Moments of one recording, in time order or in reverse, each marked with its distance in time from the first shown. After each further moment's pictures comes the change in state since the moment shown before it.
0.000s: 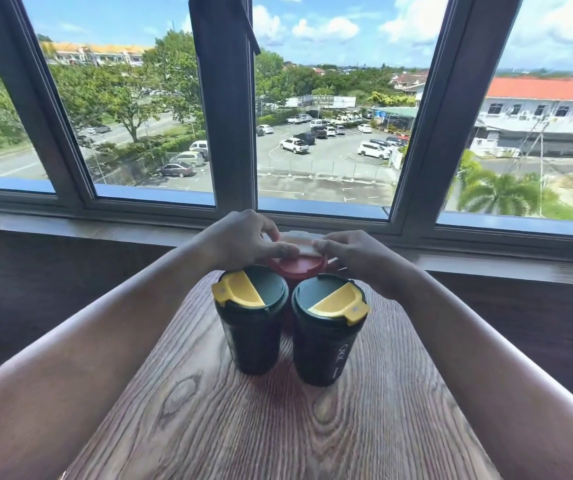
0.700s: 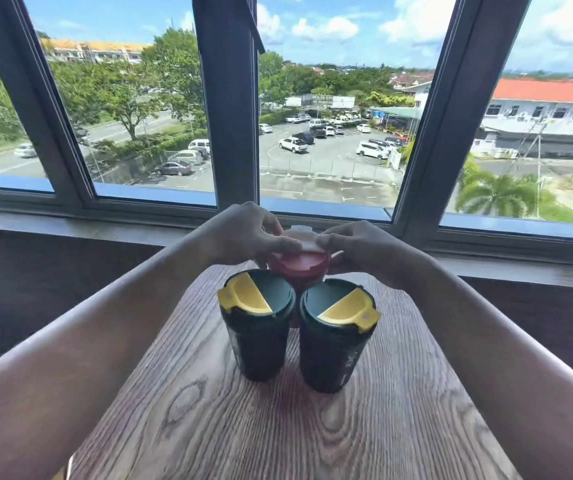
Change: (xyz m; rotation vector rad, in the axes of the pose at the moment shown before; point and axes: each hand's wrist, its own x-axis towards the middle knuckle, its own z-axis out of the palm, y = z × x) left_hand 0.002 0.000 -0.012 -0.205 -0.039 0.012; right_hand 0.010 -0.015 -0.006 0.024 -0.059 0.007
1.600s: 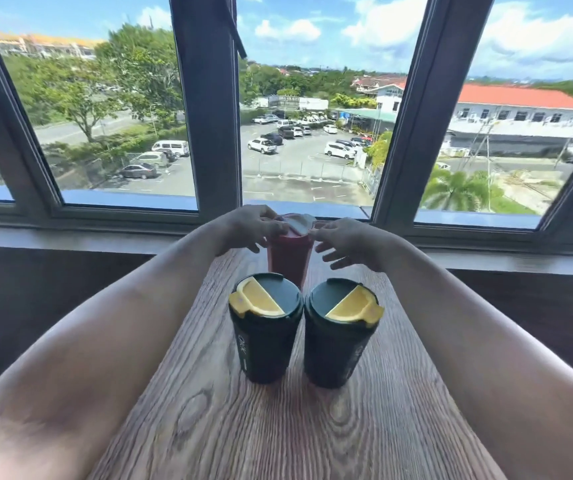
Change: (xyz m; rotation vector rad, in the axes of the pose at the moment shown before) left_hand 0.065 -0.041 0.007 -0.193 -0.117 -0.133; right_hand 0.024 -0.013 0.007 -0.237 0.207 0.276
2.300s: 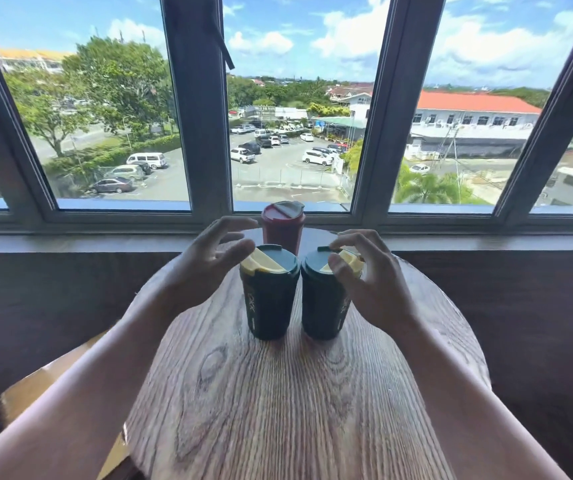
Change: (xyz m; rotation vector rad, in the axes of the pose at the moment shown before) left_hand -0.168 -0.023 0.018 -0.187 0.213 0.403; right_hand -0.147 0.059 0.063 -0.109 0.677 -0.625
